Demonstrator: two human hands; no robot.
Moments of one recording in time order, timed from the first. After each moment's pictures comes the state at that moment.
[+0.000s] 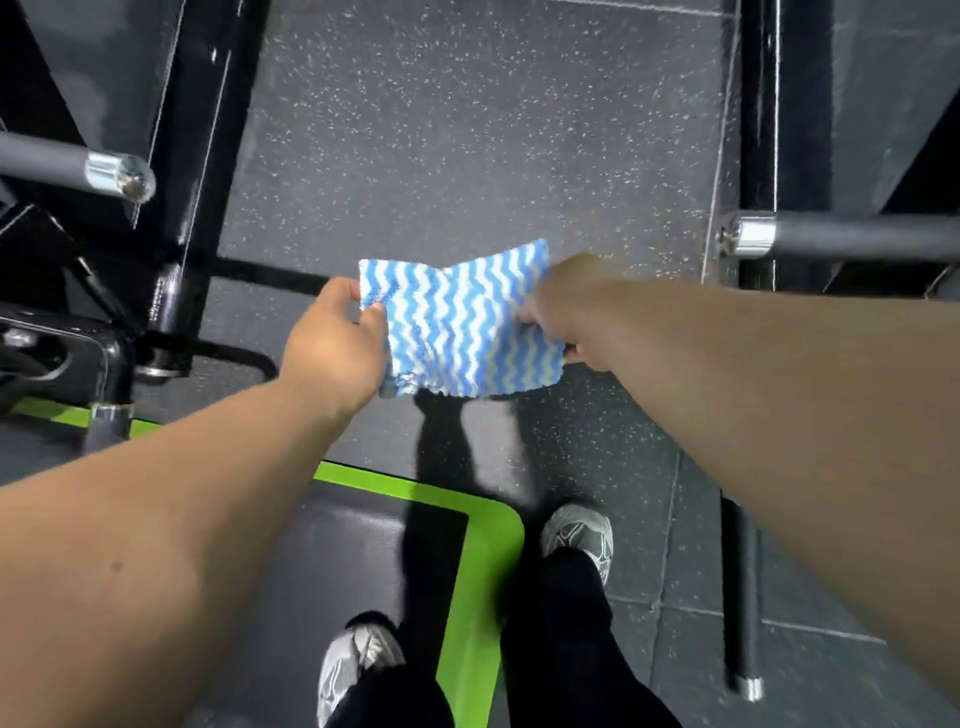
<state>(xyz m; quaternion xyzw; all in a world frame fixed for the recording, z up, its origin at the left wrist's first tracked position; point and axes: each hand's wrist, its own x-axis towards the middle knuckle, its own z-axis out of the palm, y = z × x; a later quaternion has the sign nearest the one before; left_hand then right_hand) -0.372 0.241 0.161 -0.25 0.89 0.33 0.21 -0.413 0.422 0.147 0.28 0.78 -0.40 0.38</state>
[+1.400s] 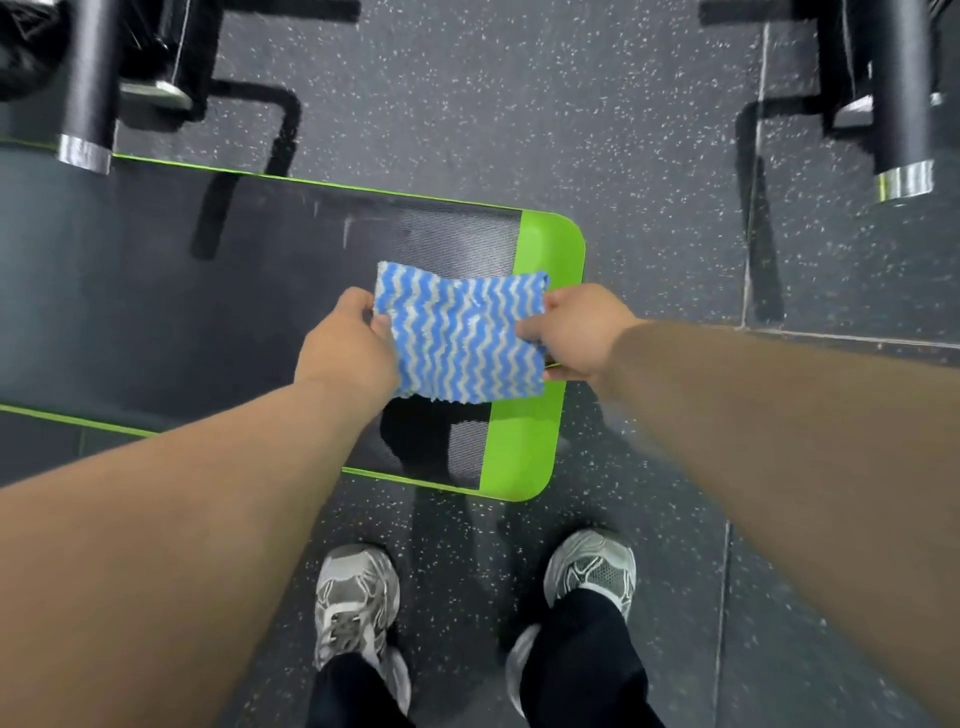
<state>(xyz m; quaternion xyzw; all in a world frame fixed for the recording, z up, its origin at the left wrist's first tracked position) 0.061 0.136 0.064 -0.22 0.91 0.23 0.25 0.044 0.333 0.042 0.26 0.75 -0.47 0.40</state>
